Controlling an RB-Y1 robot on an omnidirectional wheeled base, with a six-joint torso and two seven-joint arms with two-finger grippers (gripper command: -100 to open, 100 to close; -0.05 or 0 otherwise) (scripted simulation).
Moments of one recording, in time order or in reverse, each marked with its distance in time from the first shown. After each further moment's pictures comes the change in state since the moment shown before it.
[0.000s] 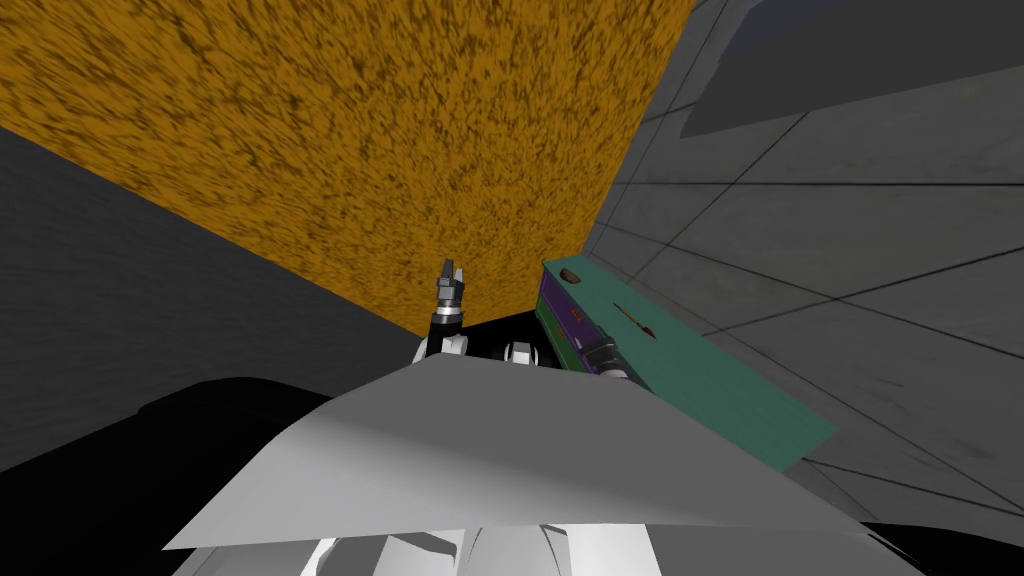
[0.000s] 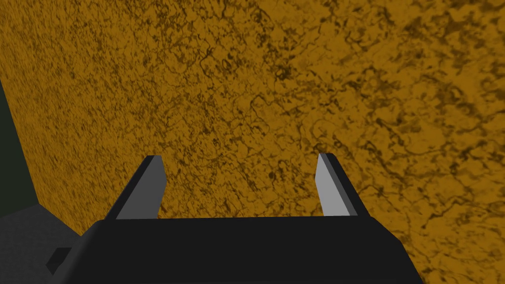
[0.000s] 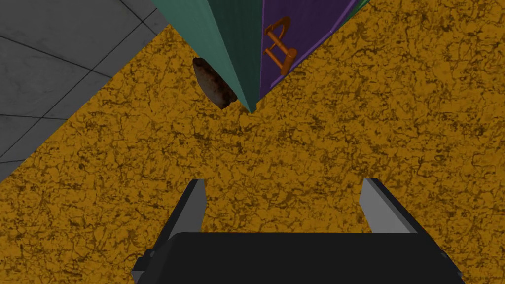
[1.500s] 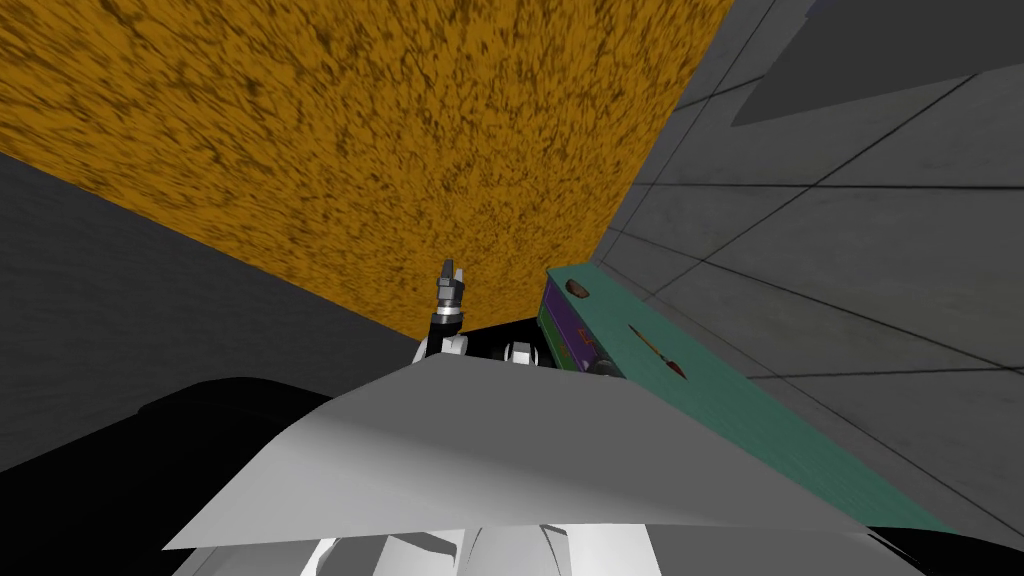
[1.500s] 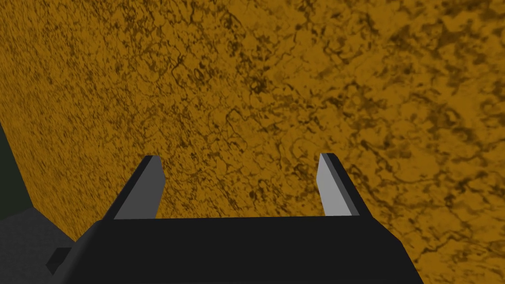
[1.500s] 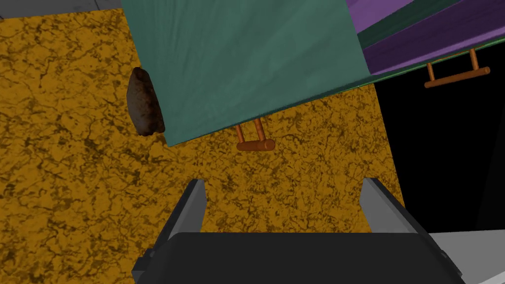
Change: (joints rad) left arm 0.000 0.000 0.000 0.000 0.000 0.000 0.000; right arm 0.099 0.051 0.023 0.070 0.474 0.047 0.141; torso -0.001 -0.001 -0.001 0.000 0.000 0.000
